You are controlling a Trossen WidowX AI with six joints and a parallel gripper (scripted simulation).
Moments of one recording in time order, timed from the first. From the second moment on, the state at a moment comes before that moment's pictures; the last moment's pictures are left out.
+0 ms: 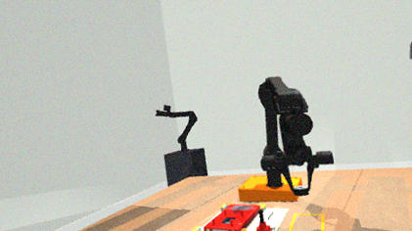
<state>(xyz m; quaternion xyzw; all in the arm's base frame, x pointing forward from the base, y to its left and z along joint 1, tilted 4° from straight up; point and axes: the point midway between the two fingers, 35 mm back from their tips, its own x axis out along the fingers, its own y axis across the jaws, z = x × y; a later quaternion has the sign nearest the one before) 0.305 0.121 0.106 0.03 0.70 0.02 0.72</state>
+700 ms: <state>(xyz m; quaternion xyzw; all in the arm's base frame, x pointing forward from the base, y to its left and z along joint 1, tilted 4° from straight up) 0.307 0.127 0.020 0.03 0.70 0.02 0.72</state>
